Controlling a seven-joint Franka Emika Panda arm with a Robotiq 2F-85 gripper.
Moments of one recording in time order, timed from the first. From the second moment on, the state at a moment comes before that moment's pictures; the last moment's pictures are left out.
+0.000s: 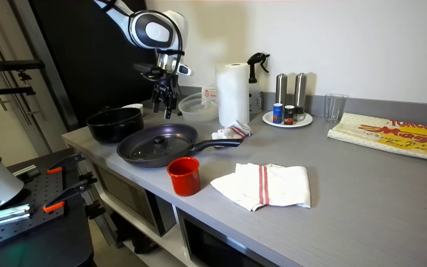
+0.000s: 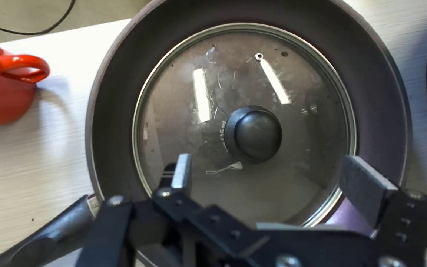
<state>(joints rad) -0.01 0.39 0.01 -2.04 0.03 2.08 -0.08</state>
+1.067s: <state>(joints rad) 0.01 0.54 0.04 -2.04 0.04 2.18 -0.08</state>
